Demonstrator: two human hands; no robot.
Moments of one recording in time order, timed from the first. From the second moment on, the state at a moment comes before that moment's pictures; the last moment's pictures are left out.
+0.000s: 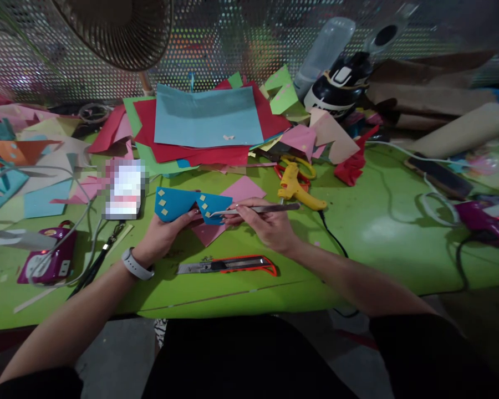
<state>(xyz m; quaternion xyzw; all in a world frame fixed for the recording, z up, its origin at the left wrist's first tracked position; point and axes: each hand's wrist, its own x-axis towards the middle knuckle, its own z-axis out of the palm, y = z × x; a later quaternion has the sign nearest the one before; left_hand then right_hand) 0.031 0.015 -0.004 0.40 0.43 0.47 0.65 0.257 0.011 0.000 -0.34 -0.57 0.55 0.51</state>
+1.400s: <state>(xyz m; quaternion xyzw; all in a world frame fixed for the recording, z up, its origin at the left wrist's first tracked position) 0.027 0.013 -0.003 0.36 0.42 0.45 0.70 0.268 0.016 0.008 -0.38 -0.61 0.39 0.58</state>
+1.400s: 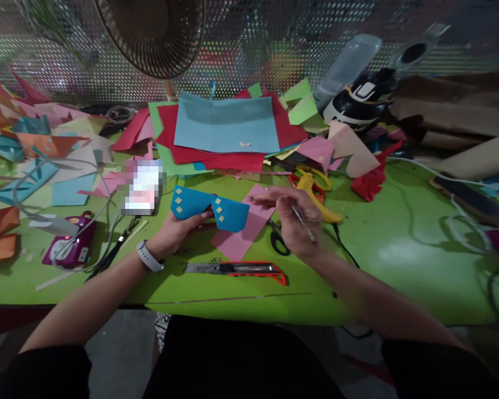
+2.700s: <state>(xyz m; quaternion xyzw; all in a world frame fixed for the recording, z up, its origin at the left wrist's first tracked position) 0.013 0.026 0.004 0.39 0.33 0.52 0.68 0.284 0.037 0.020 -0.39 -0.72 0.32 0.48</state>
